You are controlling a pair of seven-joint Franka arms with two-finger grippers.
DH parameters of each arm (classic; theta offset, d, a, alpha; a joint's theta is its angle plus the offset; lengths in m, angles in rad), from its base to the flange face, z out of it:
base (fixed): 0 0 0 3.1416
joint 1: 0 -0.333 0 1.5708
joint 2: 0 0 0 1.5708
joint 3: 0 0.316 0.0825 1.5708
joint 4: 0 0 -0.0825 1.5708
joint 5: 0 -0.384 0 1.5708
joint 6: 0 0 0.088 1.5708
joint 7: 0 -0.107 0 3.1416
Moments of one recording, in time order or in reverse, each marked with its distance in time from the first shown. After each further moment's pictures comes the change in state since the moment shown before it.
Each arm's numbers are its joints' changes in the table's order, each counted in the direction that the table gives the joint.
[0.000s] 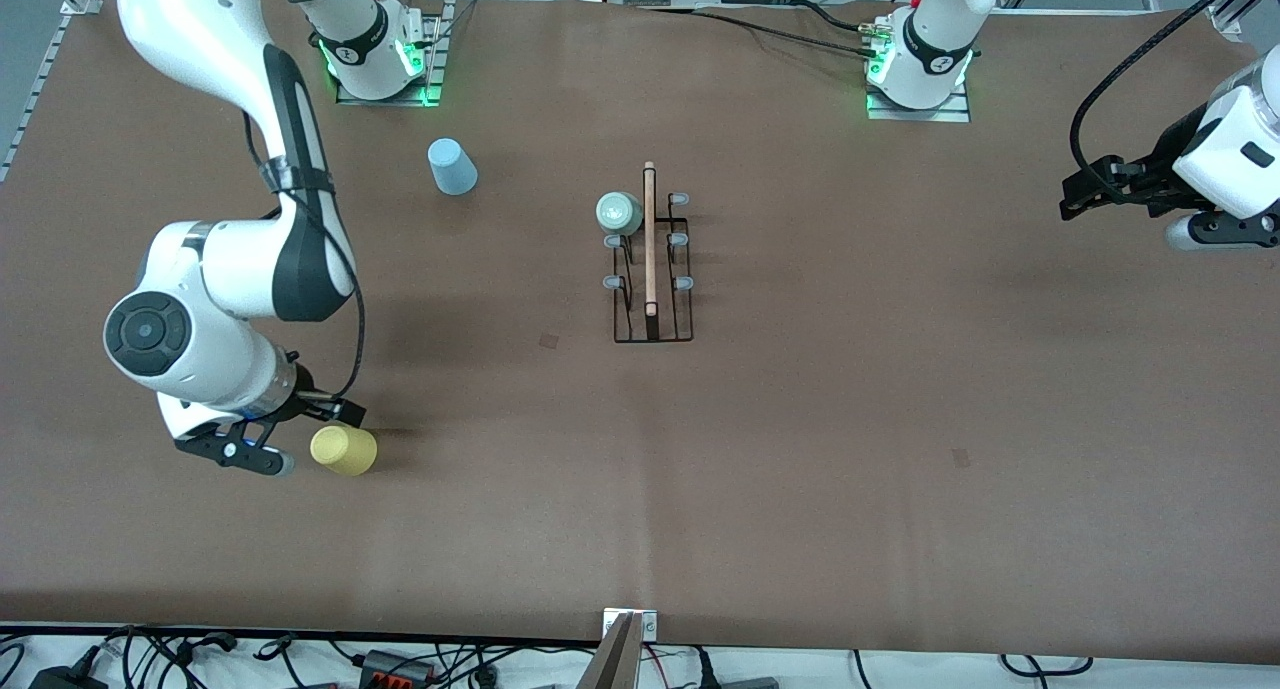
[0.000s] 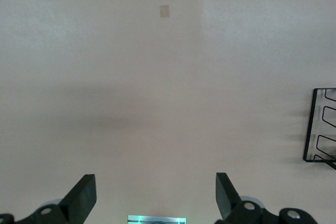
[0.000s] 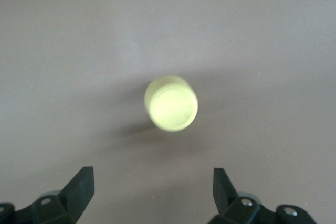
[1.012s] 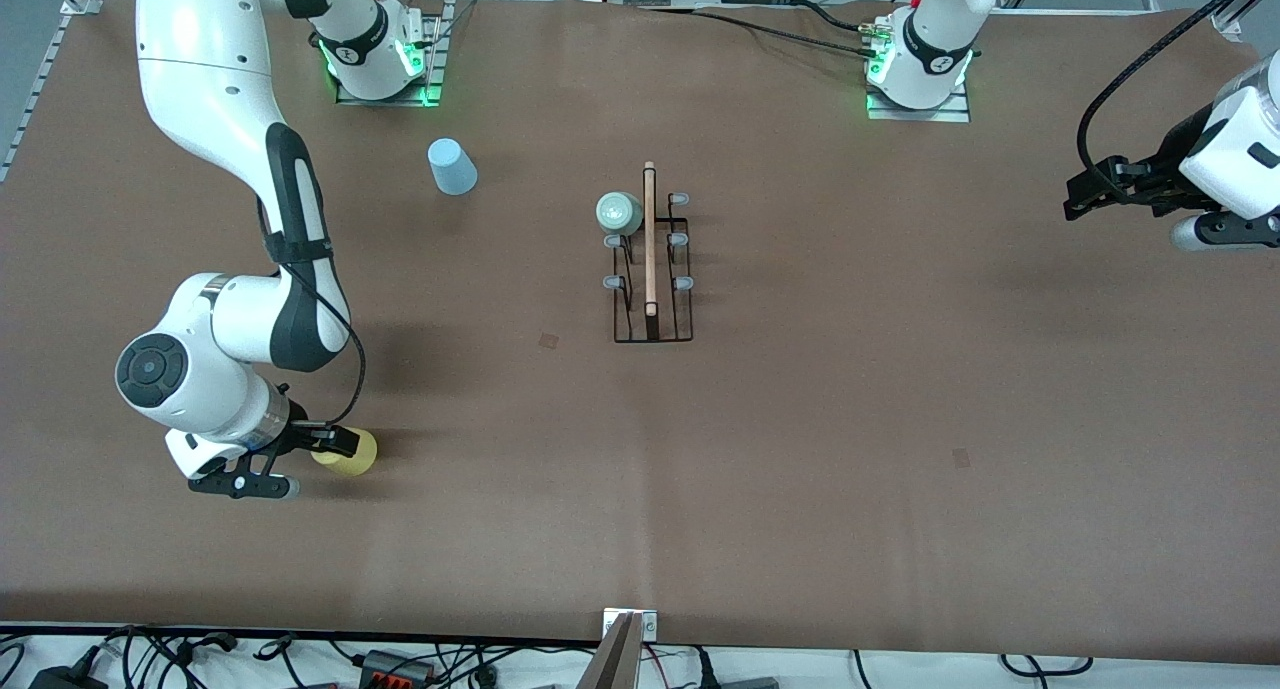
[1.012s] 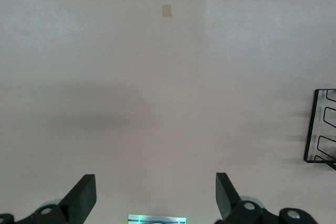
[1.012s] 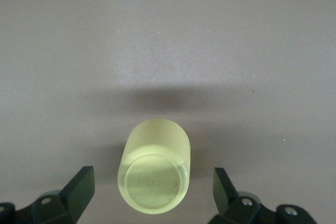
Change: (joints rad) left arm -0.006 0.000 0.000 0.000 0.000 0.002 0.000; right arm 0.062 0.141 0.010 0.001 -0.148 -0.197 0.309
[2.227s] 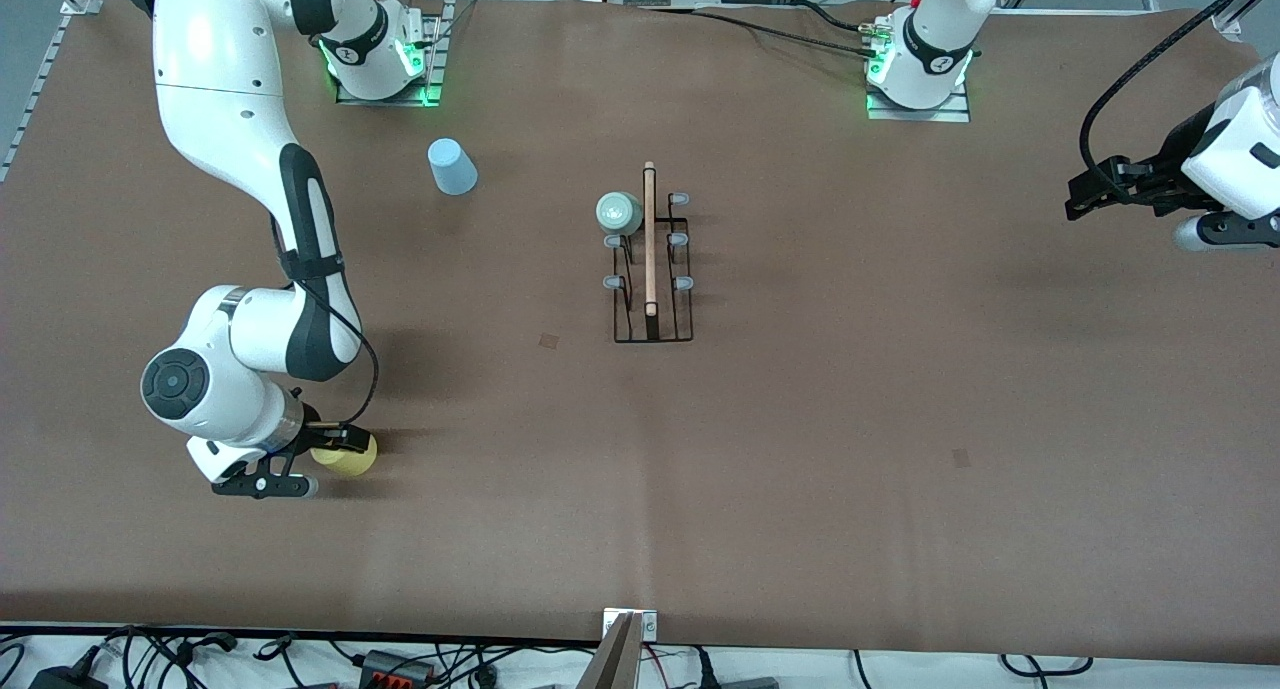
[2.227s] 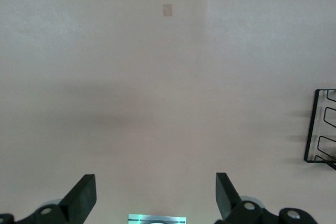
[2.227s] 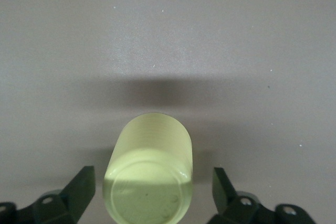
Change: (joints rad) left arm -0.003 0.000 0.000 0.000 0.000 0.002 0.000; right arm 0.002 0.046 0.007 0.014 -0.003 -0.002 0.046
